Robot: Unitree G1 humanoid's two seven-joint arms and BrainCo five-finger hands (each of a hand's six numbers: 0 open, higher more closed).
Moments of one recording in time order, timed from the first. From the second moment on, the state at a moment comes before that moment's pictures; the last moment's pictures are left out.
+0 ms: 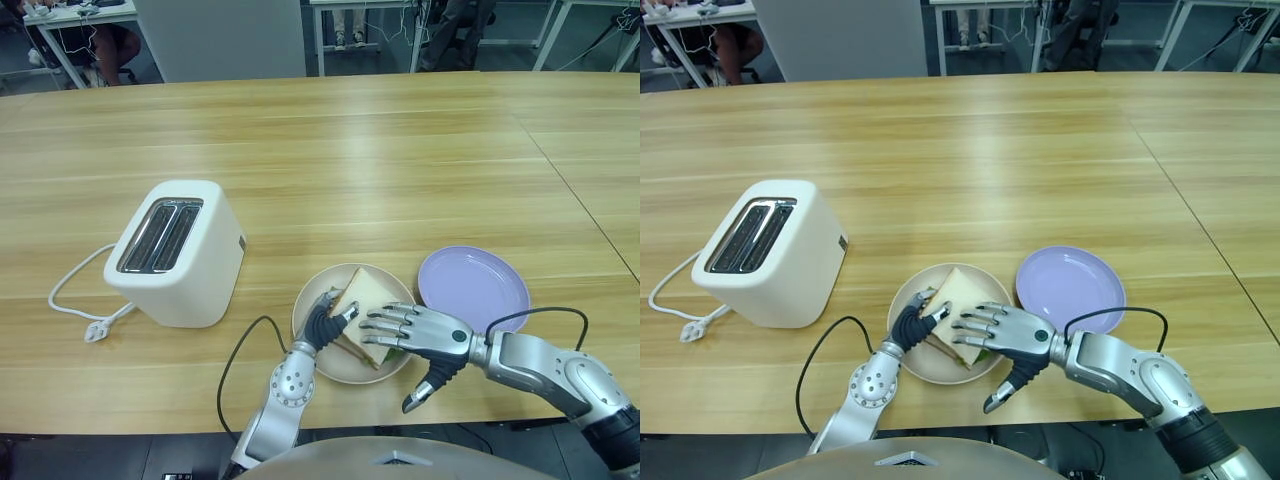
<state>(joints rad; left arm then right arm) 0.29 0.04 -0.41 -0.19 0.42 0.20 -0.01 0.02 -0.75 0.36 -0.15 -0.91 -0.74 0.22</state>
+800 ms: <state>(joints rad) 0.15 0.29 -0.09 -0.71 0.68 0.19 -0.05 -0.23 -0.52 0.47 0.10 -0.62 -0.53 0.54</state>
